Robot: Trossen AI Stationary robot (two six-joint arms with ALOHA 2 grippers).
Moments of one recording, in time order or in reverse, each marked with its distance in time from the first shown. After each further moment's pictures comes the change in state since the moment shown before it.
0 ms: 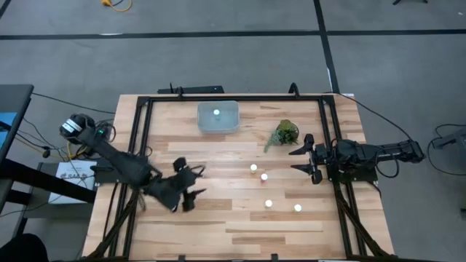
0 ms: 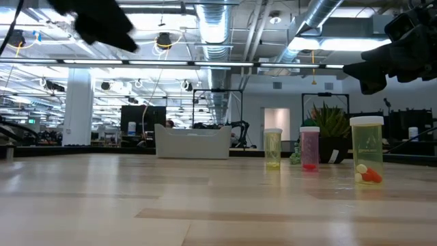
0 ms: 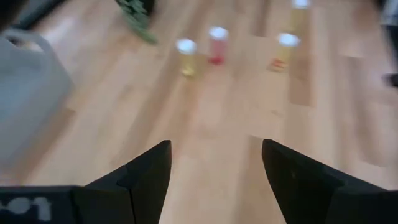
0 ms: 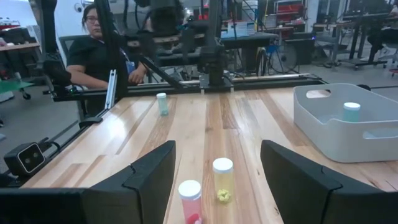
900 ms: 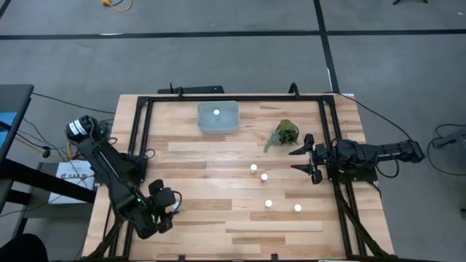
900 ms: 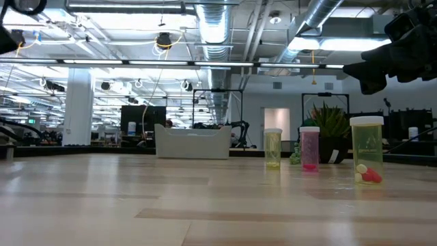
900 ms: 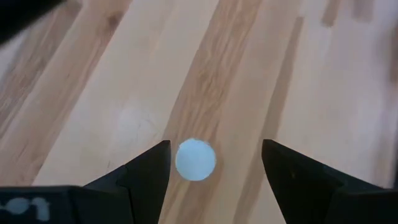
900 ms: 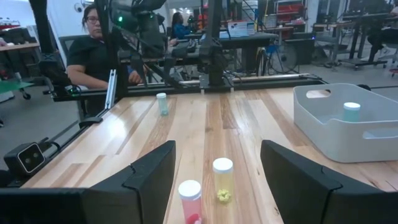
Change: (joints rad) left arm -0.350 0.101 -0.001 -0.370 0.151 -0.653; right arm 0.000 0.000 0.000 0.000 0.000 0.000
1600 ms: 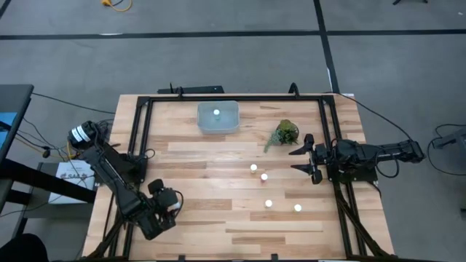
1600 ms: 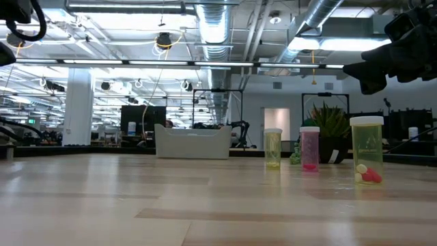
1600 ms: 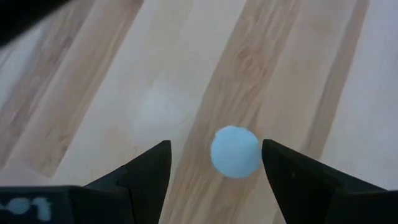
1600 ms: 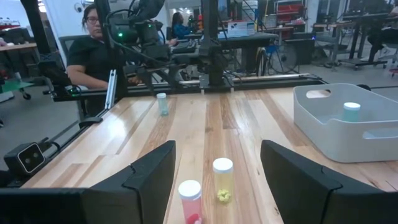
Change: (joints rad) left arm 0.015 0.095 0.000 -0.063 0.020 -0.053; right arm 0.000 0.000 0.000 0.000 0.000 0.000
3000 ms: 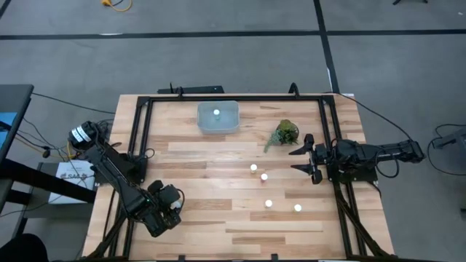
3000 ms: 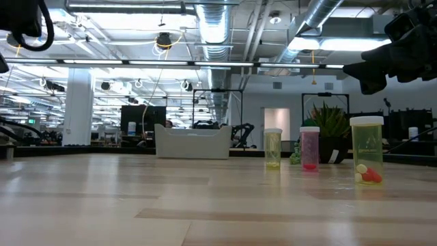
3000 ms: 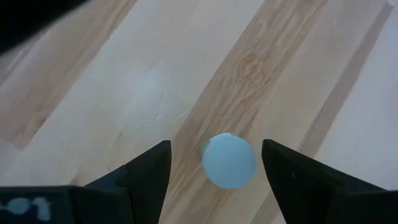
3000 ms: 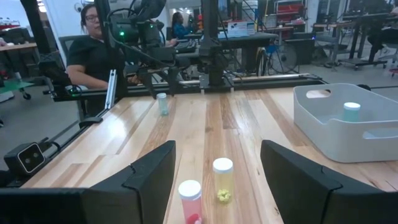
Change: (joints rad) left arm 0.054 0.011 0.002 0.034 0.073 -0.140; right arm 0.000 0.000 0.000 0.000 0.000 0.000
